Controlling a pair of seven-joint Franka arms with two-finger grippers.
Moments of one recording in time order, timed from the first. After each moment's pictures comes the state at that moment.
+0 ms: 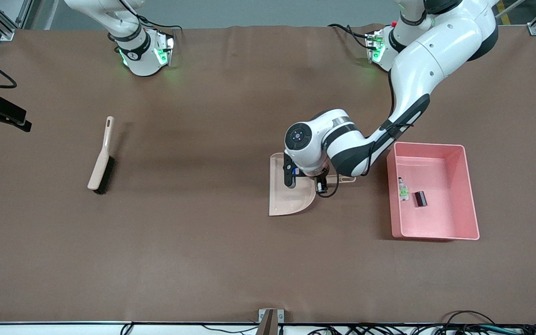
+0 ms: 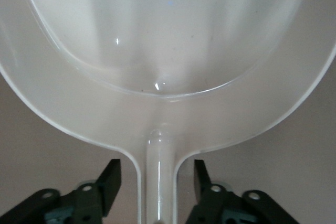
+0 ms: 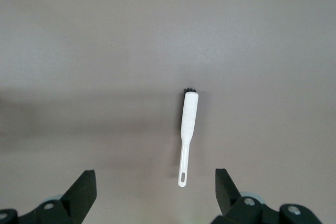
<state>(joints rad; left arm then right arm) -0.02 0.90 -0.86 -1.54 0.93 1.82 0.43 0.04 0.09 -0.09 -1.37 0.00 1.44 -0.02</state>
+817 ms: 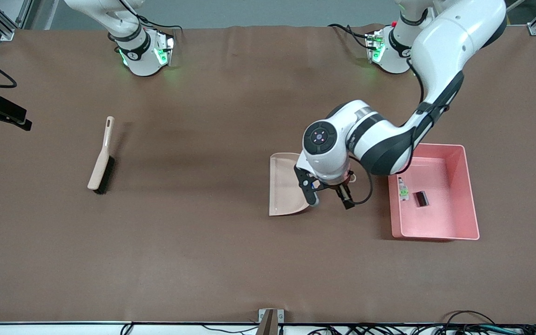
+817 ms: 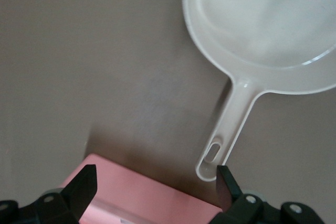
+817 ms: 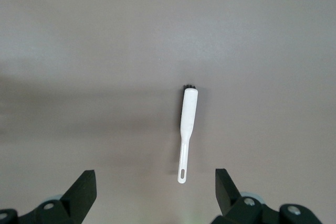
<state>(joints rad) 0.00 0.79 -0.86 -1.34 0.85 1.65 0.23 0.04 0.09 -0.09 -1.37 0.00 1.42 -0.02</state>
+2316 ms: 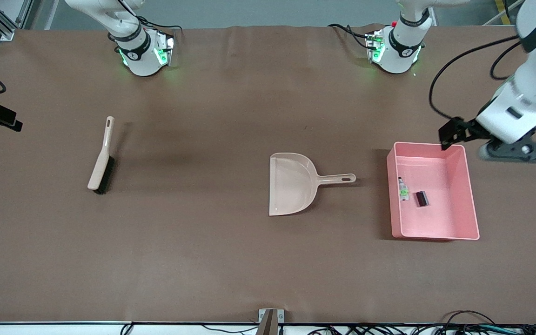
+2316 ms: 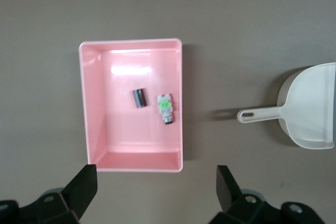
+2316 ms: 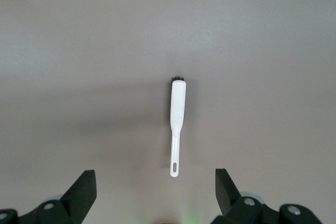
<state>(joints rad) -0.05 0.08 -0.13 -1.50 0.05 1.60 -0.10 0.00 0.10 -0.10 -1.38 0.00 1.40 -0.02</state>
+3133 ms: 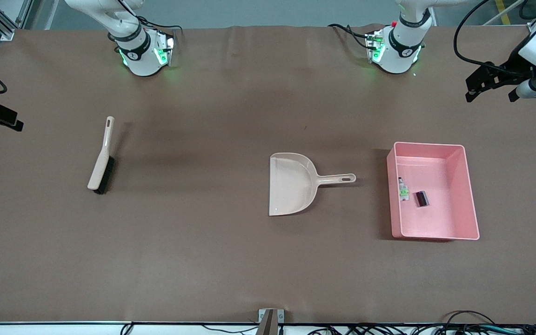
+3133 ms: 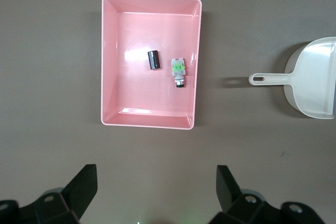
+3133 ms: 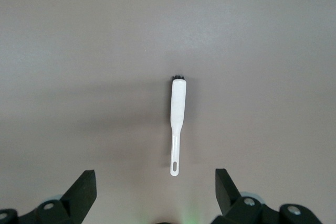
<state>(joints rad) 0.00 -0.20 -0.10 -1.76 0.00 1.59 -0.07 0.00 0.10 -0.10 -1.38 0.00 1.40 -0.02</state>
